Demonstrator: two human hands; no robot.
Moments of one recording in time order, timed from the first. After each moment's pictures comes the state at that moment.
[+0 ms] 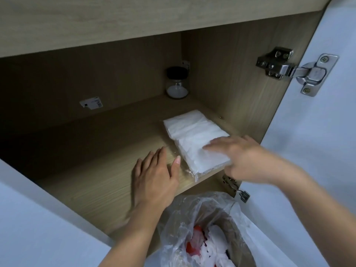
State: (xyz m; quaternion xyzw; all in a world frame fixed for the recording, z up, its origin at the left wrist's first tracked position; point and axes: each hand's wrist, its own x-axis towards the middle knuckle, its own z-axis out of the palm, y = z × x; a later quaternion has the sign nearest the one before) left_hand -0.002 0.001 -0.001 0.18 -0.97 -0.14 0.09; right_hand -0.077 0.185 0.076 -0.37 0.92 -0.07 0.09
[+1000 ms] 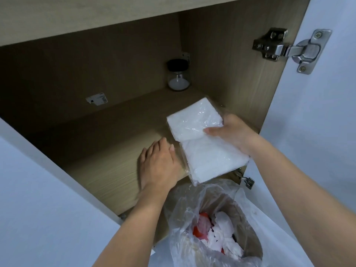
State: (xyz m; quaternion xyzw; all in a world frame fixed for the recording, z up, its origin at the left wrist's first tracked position) left_hand -0.001 0.005 0.001 0.20 -0.96 -0.15 0.16; right_hand -0.123 0.159 0.031 -0.09 0.85 -0.50 0.16
